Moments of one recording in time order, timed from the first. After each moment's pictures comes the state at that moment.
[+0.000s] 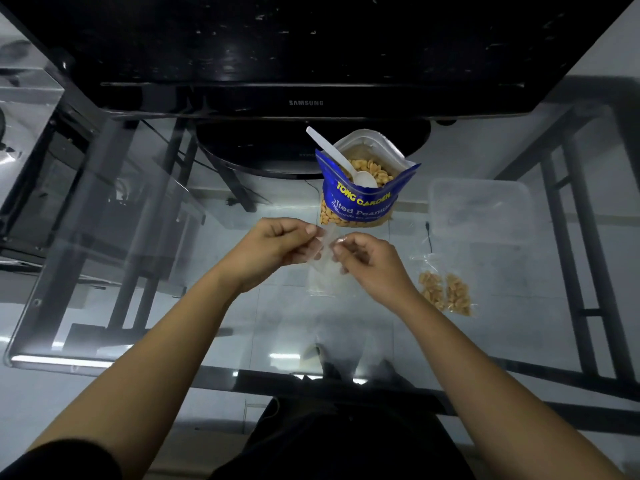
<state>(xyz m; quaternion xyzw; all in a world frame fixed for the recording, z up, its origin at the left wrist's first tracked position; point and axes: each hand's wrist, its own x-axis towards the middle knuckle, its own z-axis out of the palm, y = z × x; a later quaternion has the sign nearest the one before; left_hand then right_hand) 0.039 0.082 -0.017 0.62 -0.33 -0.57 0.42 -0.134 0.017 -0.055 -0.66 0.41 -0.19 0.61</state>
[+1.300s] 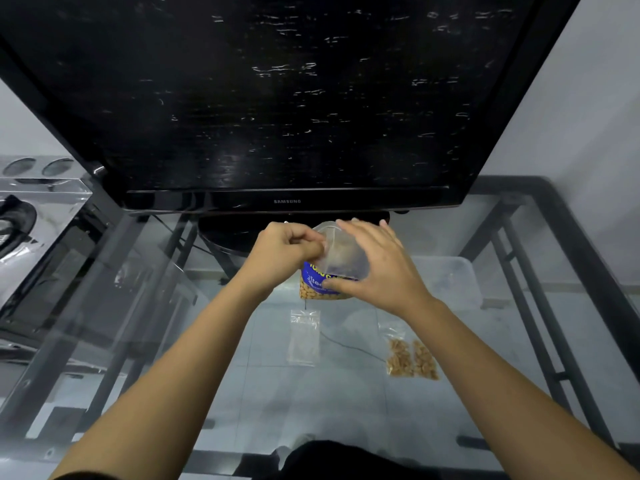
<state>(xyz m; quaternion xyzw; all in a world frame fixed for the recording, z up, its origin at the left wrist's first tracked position) -0.008 0.026 0.096 0.72 -0.41 -0.37 0.42 -0.164 -0.046 0.049 -0.89 0.32 -0.23 0.25</state>
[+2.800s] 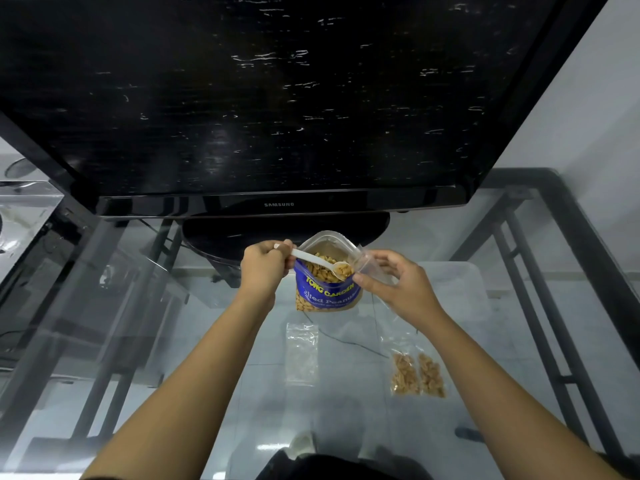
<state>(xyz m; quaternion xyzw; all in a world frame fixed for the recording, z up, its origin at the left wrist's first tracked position) 0.033 -0.029 0.002 0.75 -0.17 -0.38 0.52 -0.175 -0.082 -0.002 -0.68 0.45 -0.25 0.52</state>
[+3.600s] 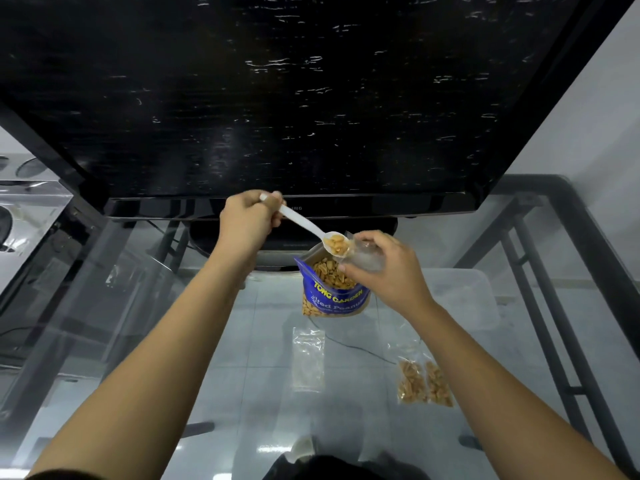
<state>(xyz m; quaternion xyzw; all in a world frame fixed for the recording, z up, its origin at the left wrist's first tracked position) 0.070 -0.042 0.076 0.74 -0.28 -0.32 0.52 -0.135 -0.096 0.012 -0.79 0.42 -0.28 0.36</state>
